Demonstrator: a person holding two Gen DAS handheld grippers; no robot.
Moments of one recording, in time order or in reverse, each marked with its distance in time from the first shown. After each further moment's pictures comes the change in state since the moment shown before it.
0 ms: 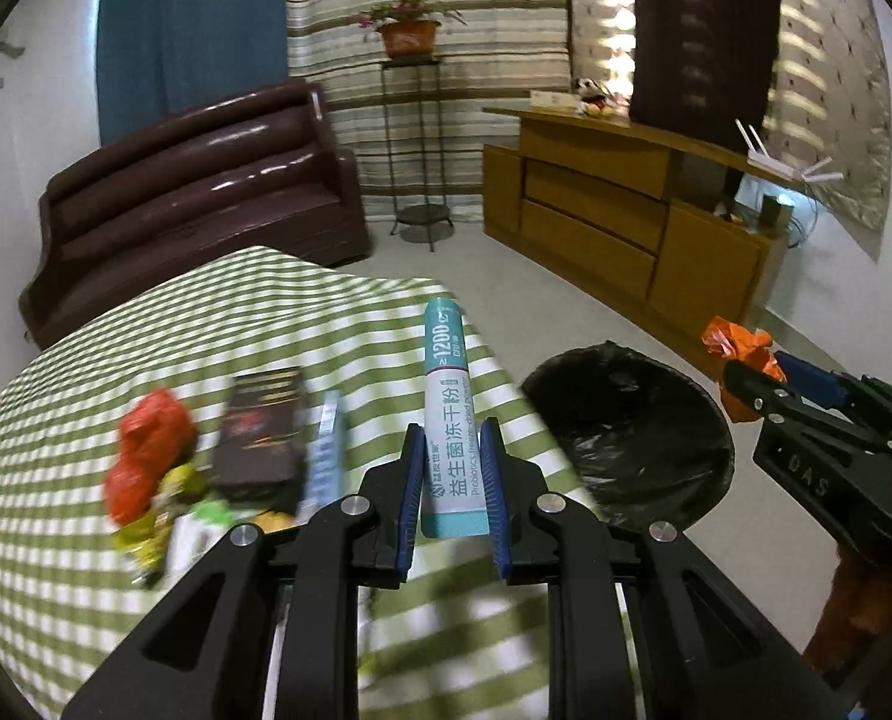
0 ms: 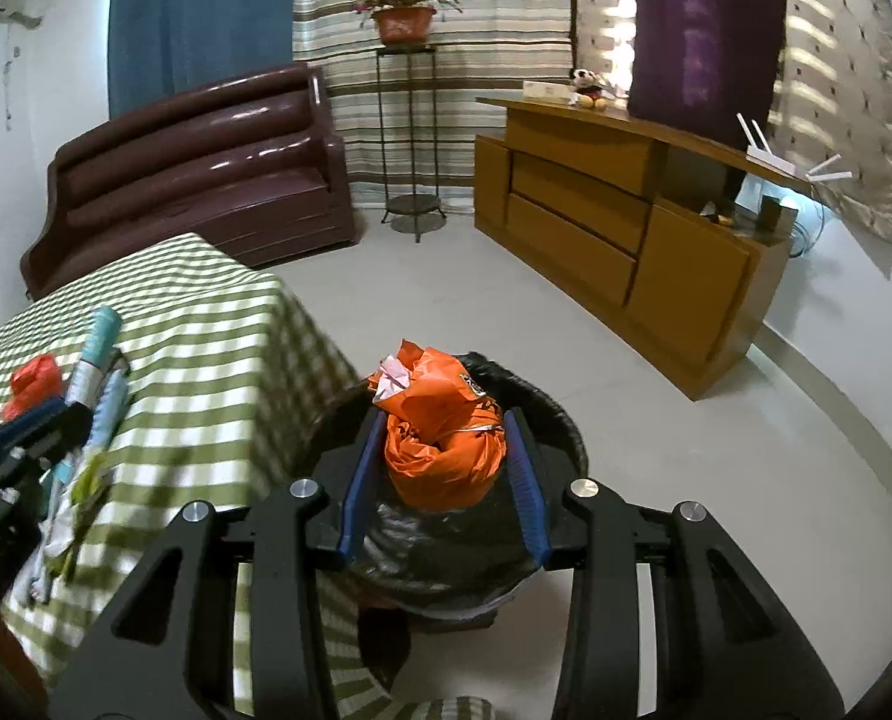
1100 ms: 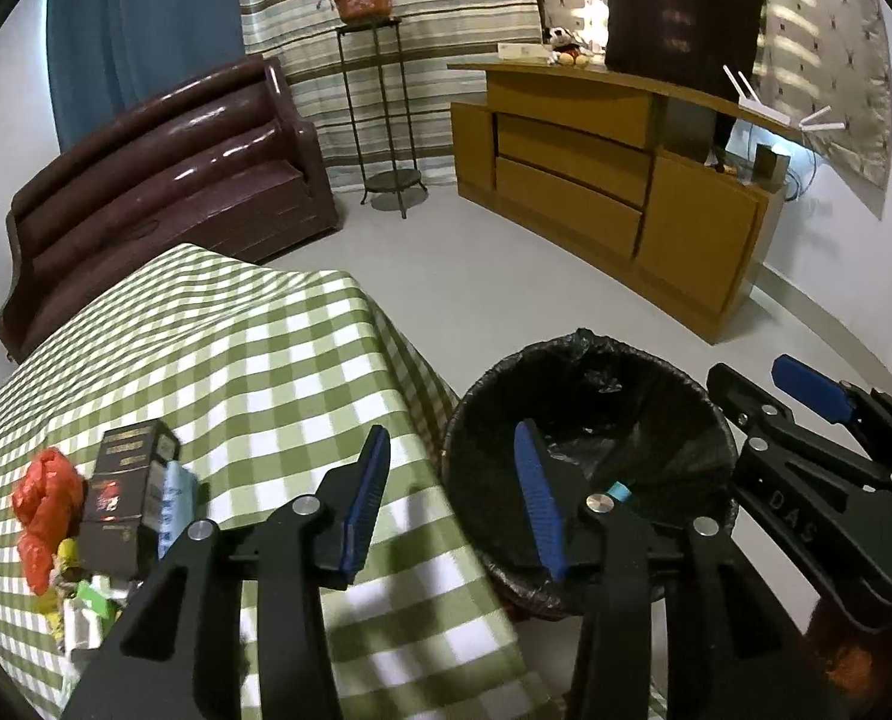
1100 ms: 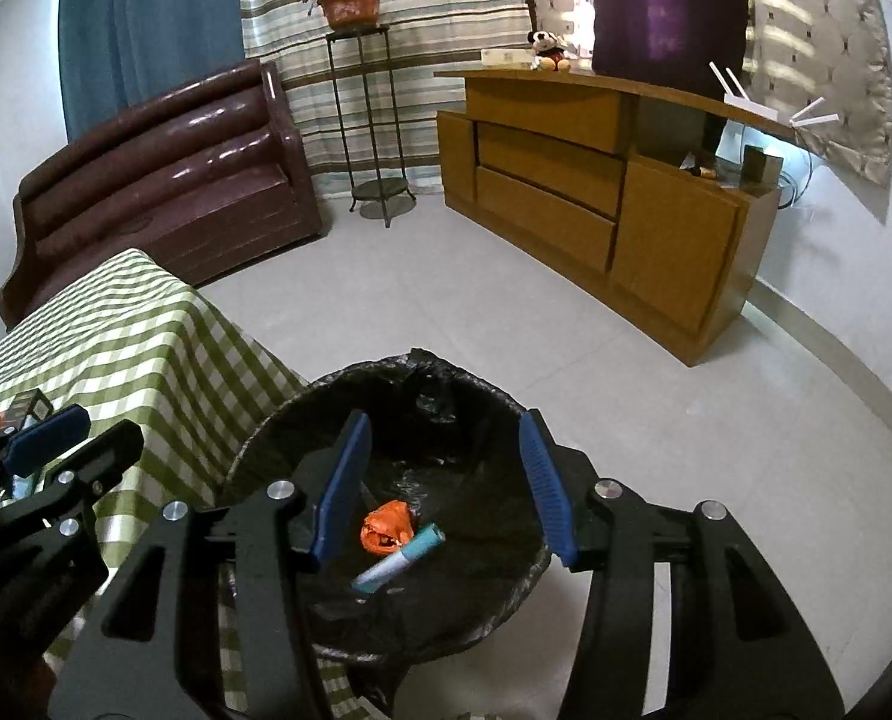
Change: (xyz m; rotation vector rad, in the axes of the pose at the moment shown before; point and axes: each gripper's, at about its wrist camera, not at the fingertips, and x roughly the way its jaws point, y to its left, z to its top) left arm 0.058 -0.044 0.025 0.053 0.095 -0.013; right arm 0.054 -0.040 0.006 0.094 0.044 -0.021
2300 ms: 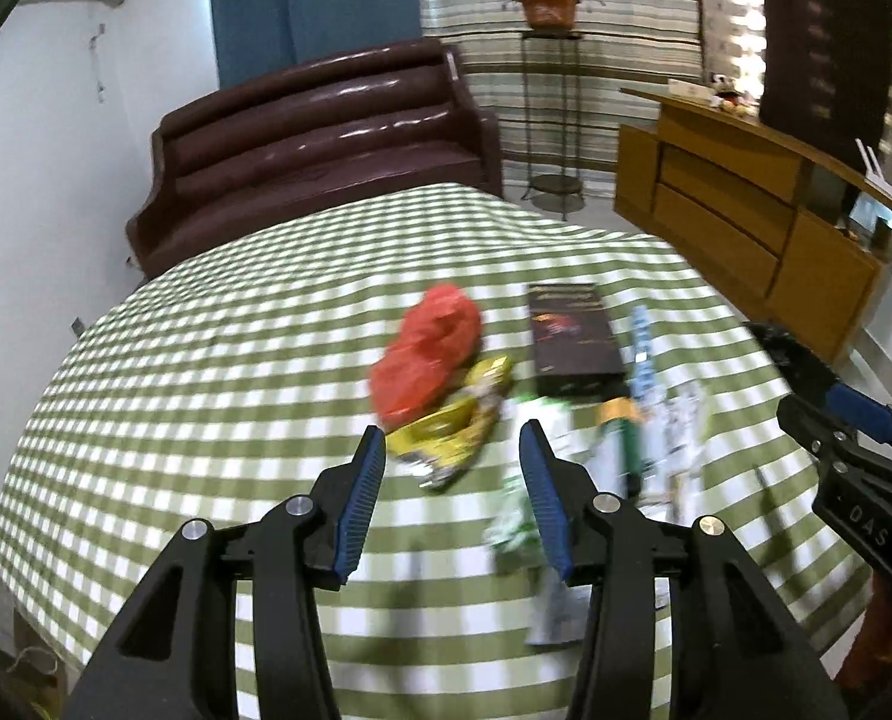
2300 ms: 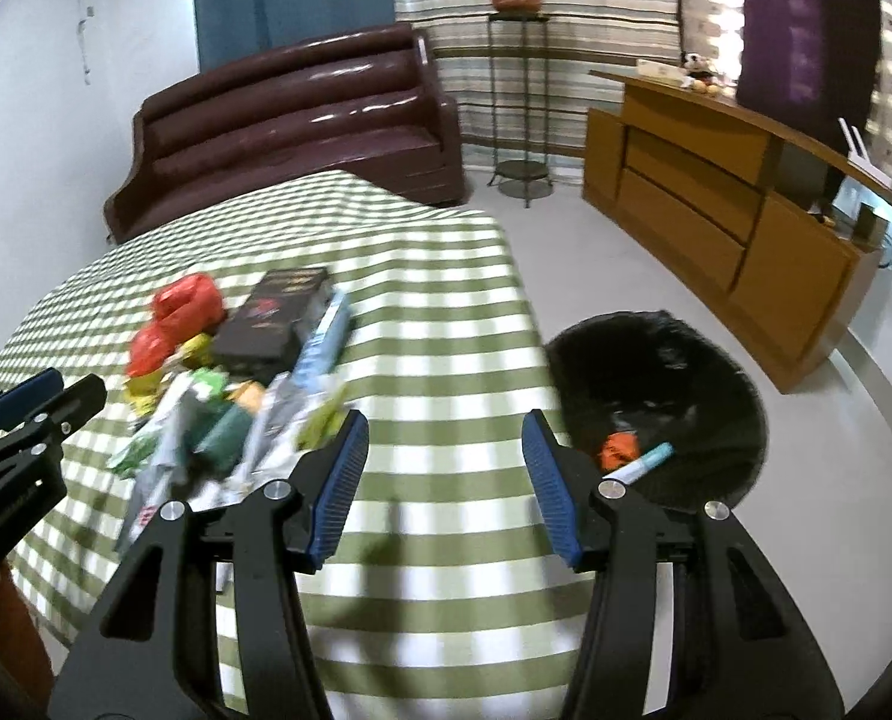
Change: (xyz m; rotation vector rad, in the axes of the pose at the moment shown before) left arm -0.109 0.178 -0.098 -0.219 -0.004 0.267; right arm -0.084 0.170 -0.054 -0.209 0.062 0.229
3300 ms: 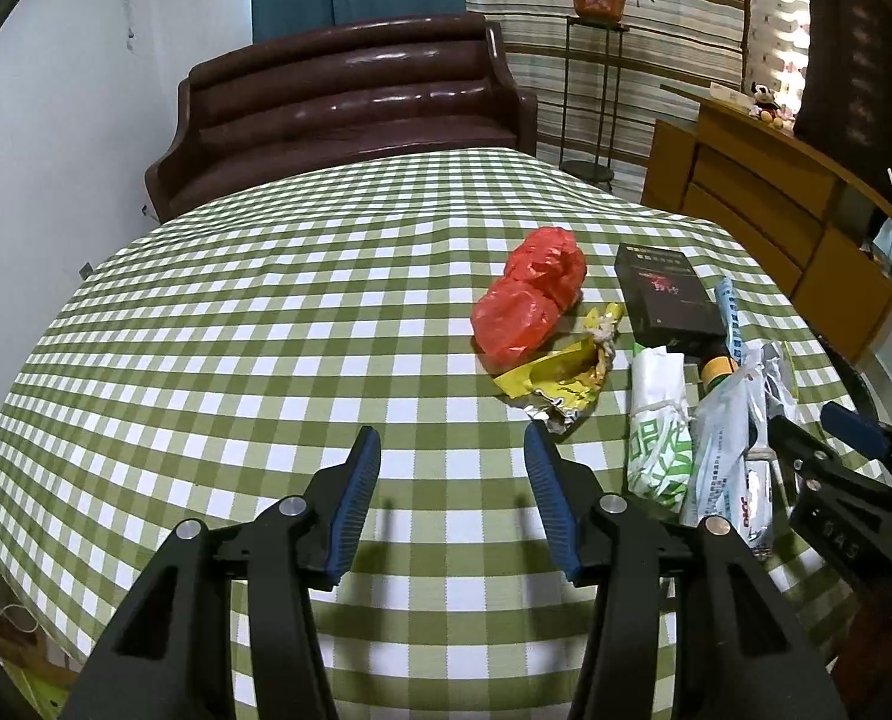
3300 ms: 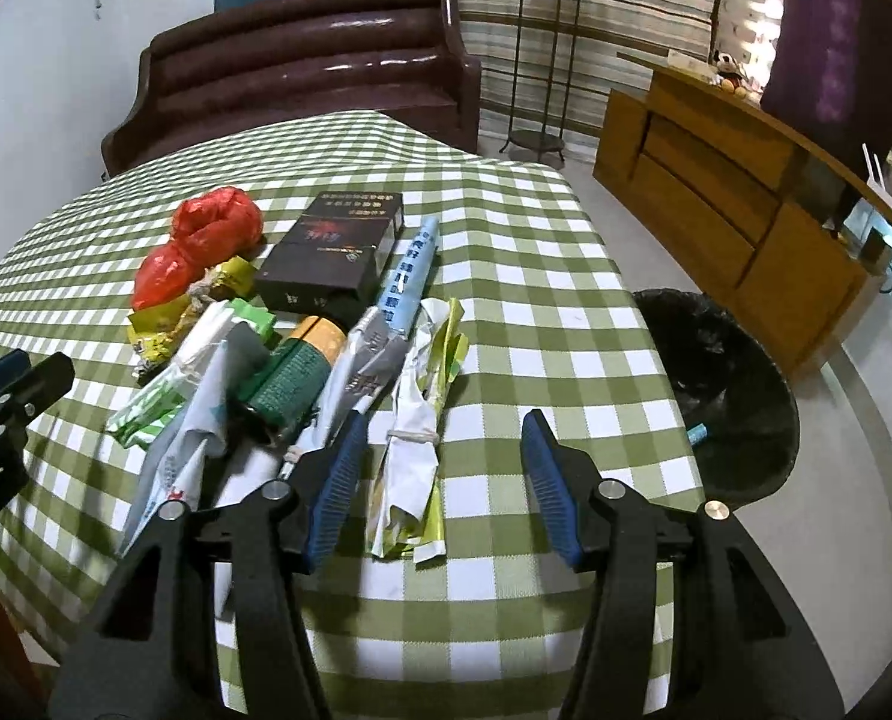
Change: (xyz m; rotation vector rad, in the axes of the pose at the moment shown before) left arm 0.012 0.058 -0.026 -0.084 0.049 -0.004; right arm 0.032 0.050 -0.013 -0.078 0.092 -0.060
